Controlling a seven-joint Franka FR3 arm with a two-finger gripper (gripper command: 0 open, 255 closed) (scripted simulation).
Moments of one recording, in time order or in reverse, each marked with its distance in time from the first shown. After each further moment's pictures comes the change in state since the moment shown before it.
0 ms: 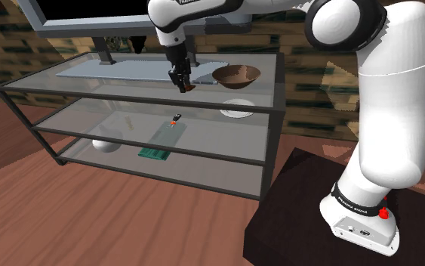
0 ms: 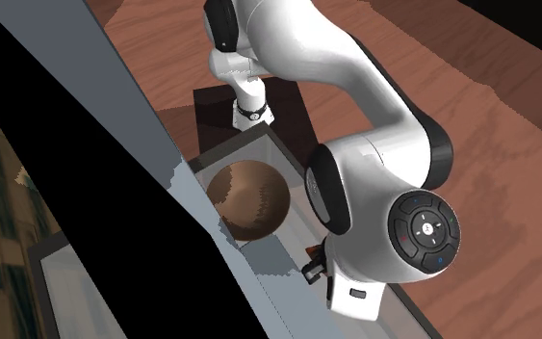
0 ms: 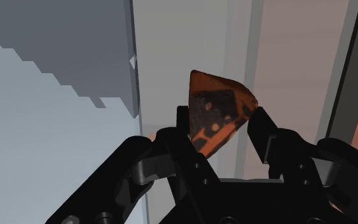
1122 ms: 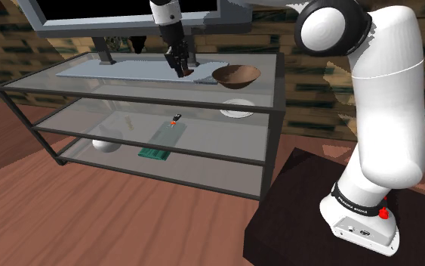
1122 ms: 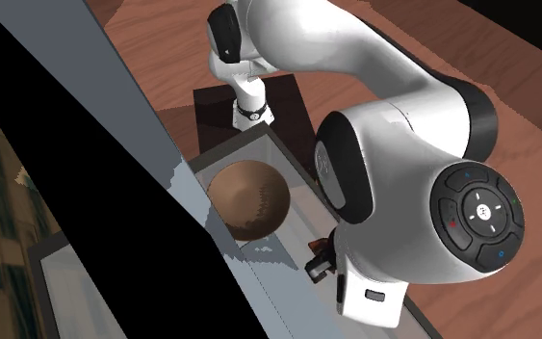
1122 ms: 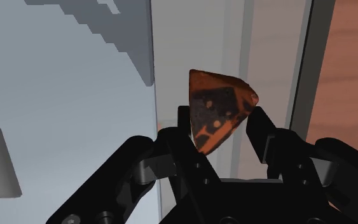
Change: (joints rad) arm 0.015 0.065 -0.002 0.262 -0.011 -0.208 -0.005
